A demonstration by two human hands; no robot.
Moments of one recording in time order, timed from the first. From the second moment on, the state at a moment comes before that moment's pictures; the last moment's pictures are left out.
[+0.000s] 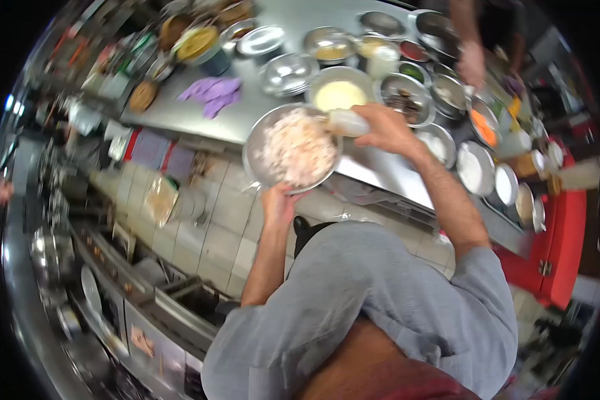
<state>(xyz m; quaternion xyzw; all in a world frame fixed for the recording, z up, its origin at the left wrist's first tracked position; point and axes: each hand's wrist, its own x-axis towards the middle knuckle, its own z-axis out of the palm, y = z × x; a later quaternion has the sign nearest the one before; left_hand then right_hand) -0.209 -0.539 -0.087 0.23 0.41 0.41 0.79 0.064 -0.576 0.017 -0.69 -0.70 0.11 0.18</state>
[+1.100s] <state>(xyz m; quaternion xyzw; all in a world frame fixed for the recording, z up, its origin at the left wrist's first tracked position) -0.312 -0.641 -0.121 0.11 0.49 0.50 0.70 0.346 -0.802 -0.025 -0.81 -0.17 -0.19 0.53</state>
